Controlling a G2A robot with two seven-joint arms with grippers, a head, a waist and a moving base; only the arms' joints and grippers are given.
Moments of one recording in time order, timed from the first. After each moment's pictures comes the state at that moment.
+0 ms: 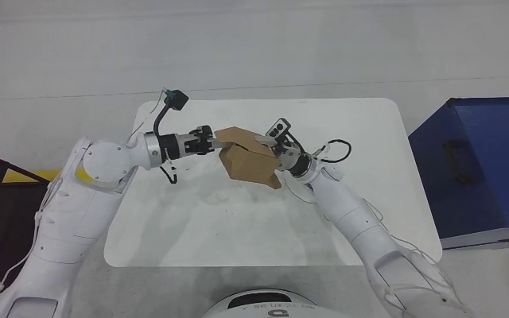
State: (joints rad) left arm 1.11 -0.93 -1.21 -1.73 0.01 -0.17 -0.94; right arm -1.01 -1.44 1.01 -0.90 1.19 -0.06 1.39
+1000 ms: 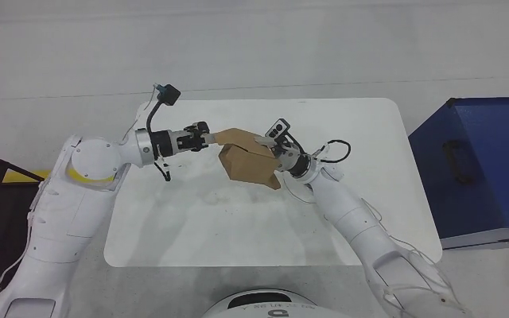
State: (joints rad) left arm 1.13 -0.92 -1.27 -1.74 -0.08 -0.21 -0.99; right arm -1.01 -1.45 1.03 -0.89 1.17 -0.04 1.41
